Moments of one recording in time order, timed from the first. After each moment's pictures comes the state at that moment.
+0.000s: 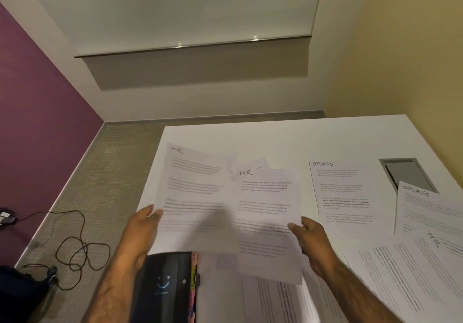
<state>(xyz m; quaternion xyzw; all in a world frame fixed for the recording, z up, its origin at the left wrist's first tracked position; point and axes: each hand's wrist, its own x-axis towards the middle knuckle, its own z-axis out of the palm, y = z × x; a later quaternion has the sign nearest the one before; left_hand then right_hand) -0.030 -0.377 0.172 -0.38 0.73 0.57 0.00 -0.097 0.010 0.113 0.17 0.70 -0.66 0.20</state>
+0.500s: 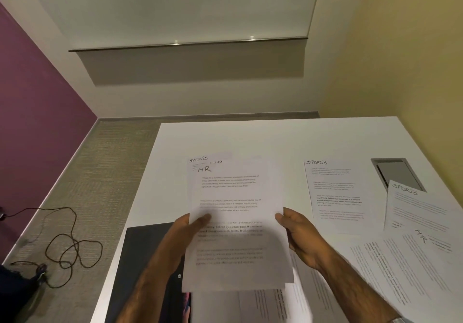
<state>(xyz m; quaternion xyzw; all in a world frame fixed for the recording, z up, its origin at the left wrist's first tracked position) -0.021 -0.287 0.189 -0.26 0.69 0.65 0.17 -0.096 0.001 0.128 0.10 0.58 -0.73 0.34</state>
